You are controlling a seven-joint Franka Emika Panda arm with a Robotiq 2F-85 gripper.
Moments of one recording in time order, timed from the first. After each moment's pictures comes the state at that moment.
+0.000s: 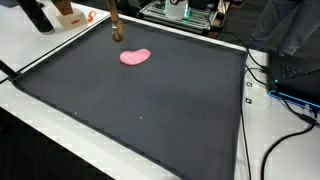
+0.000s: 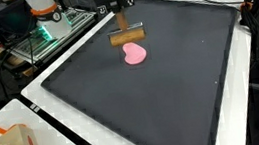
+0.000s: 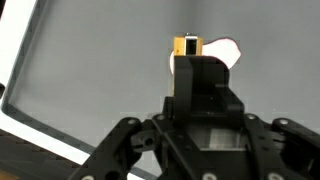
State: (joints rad) arm -0.02 -0.12 -0.11 -2.25 0.03 2.22 -0.77
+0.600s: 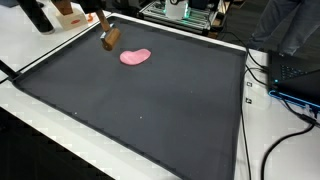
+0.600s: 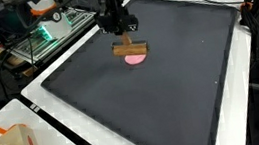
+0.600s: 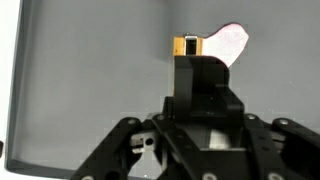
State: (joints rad) arm -0.11 0.10 -0.14 -2.04 0.21 2.10 -0.75
